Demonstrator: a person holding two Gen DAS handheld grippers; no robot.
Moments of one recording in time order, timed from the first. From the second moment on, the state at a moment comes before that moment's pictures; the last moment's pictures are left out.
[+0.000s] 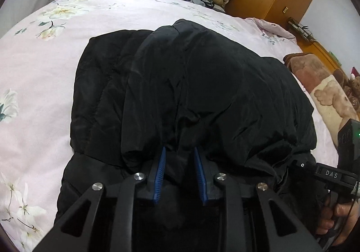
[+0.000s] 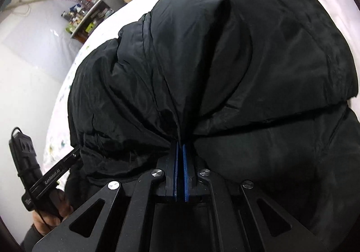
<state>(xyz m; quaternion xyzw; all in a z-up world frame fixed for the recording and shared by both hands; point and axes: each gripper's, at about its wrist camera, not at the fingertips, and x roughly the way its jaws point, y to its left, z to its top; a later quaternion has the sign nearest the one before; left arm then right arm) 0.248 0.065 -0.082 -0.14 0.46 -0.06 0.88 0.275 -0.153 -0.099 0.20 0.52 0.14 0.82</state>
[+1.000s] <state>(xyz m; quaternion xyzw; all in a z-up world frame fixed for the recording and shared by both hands) 0.310 0.093 -0.093 -0.07 0.42 0.01 0.90 0.332 -0.183 -0.087 0.05 0.47 0.07 0.88</state>
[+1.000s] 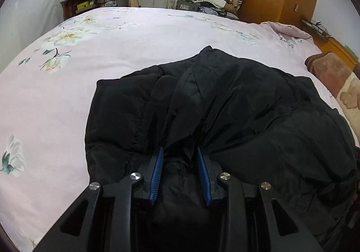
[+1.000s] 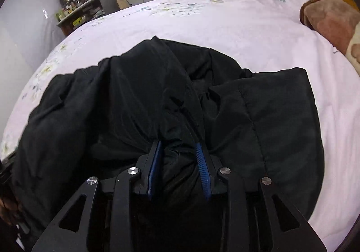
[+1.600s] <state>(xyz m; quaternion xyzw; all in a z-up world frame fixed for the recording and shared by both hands) 0.256 0.064 -0.090 -0.06 0.43 -0.06 0.90 0.278 -0.106 -0.090 -0.02 0.47 0.16 0.87</state>
